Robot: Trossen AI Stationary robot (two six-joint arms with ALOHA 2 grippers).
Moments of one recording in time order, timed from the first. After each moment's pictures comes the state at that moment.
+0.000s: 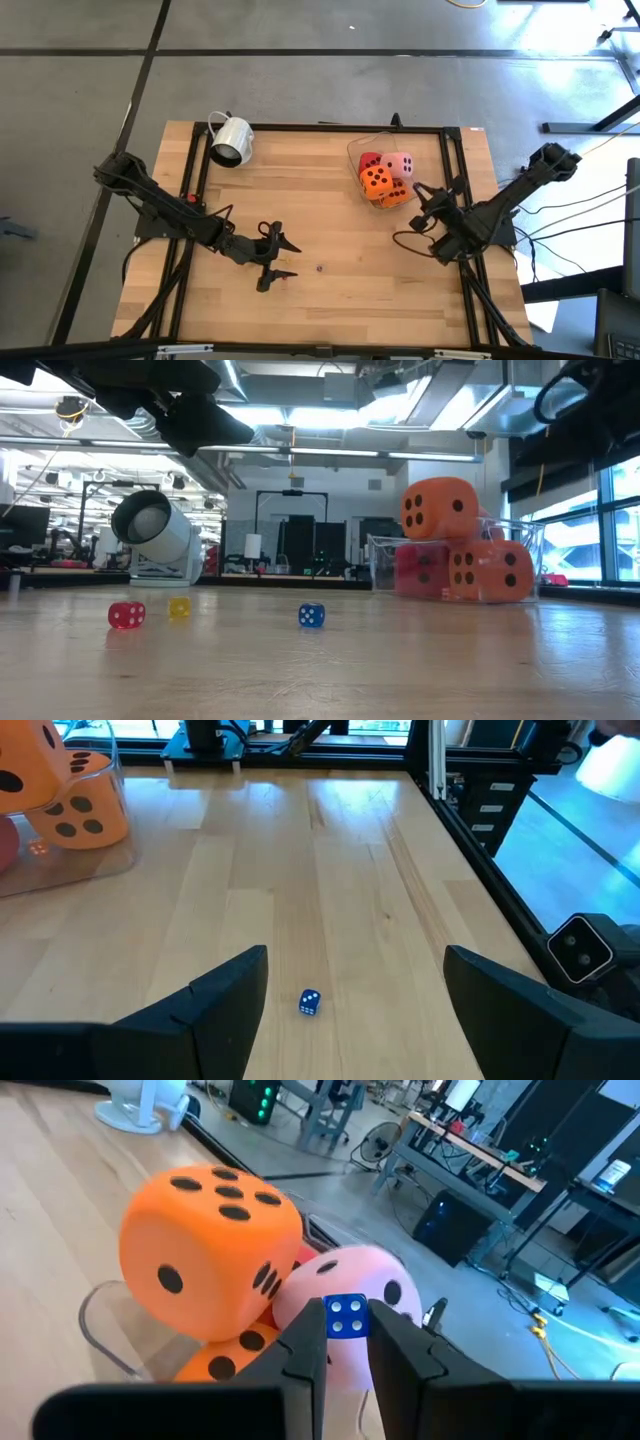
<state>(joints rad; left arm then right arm) -0.46 1.33 0.61 0.39 -0.31 -0.24 0.70 1.07 0.62 -1.28 1.31 1.35</state>
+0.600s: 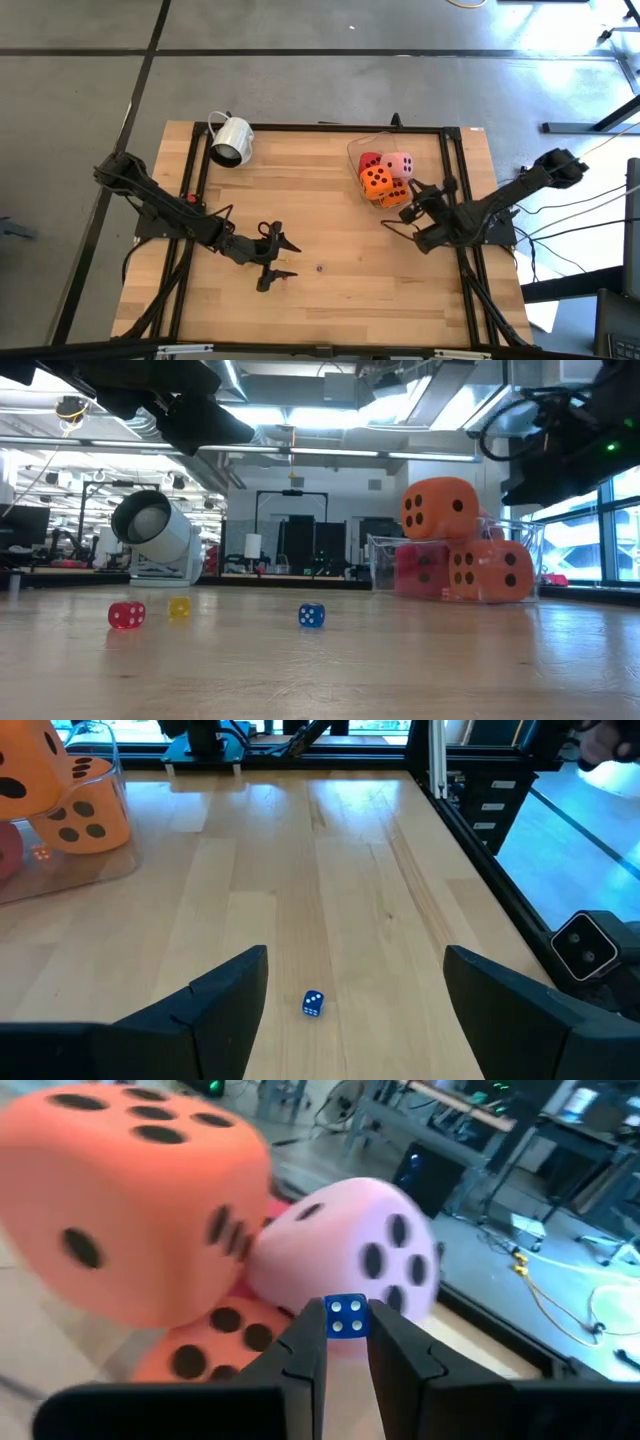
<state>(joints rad) -0.46 1.33 0.61 0.39 -0.32 -0.22 0.48 1.07 0.46 -0.81 1.27 1.11</state>
